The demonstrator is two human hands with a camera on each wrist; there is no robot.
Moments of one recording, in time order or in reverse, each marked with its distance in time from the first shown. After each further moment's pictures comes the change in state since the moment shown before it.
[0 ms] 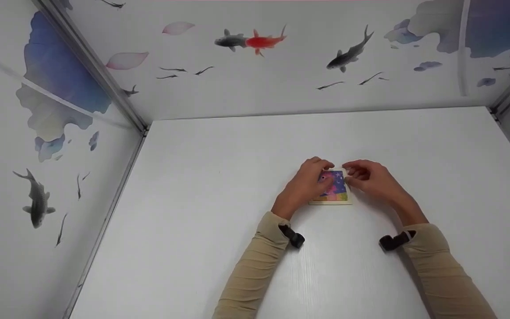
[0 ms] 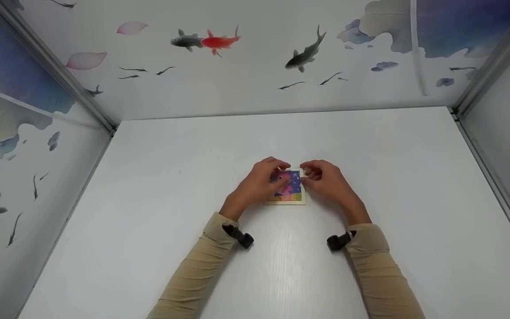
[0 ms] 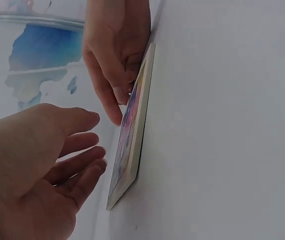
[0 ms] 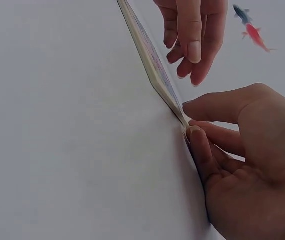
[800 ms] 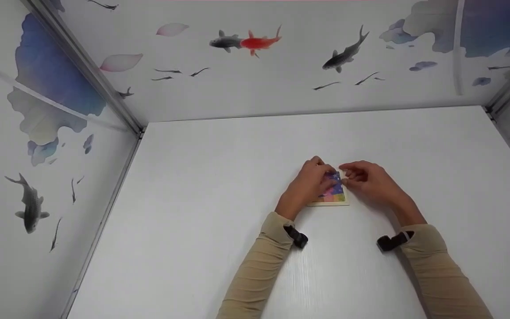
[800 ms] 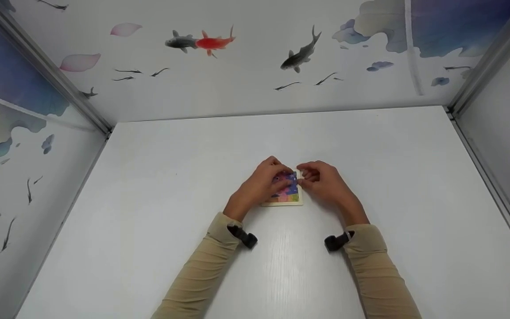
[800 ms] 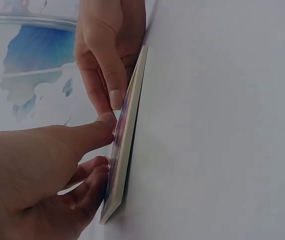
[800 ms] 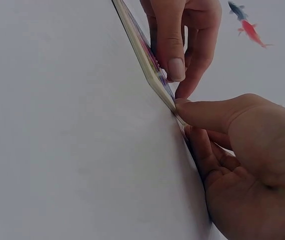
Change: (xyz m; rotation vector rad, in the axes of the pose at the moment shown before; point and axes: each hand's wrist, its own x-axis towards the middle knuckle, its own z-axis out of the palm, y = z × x) left_hand 0.009 0.006 0.009 0.123 -0.033 -0.002; right_hand 0.000 0.005 -0.003 -0.006 -0.026 -0.039
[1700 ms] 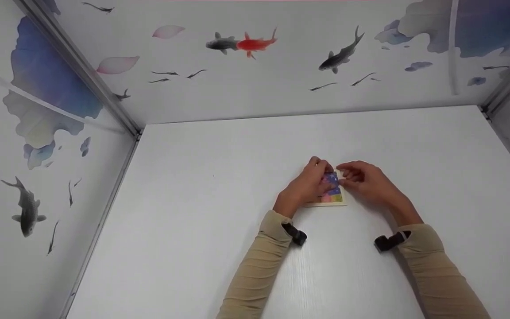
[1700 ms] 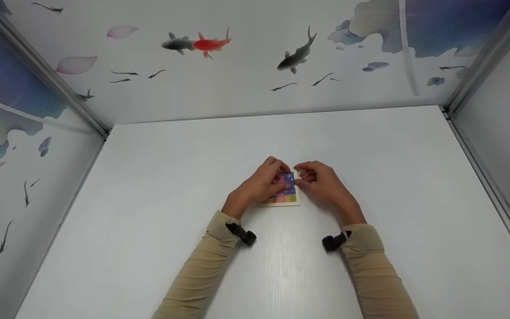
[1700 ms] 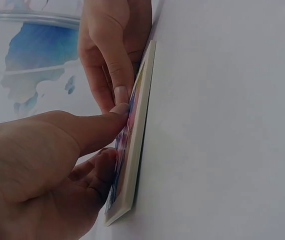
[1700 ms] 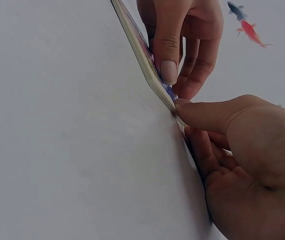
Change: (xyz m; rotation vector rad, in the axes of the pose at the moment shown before) left_hand 0.006 0.001 -0.002 -0.151 -0.104 -0.027; right_hand -0.002 0.001 0.002 -0.011 0.008 0.013
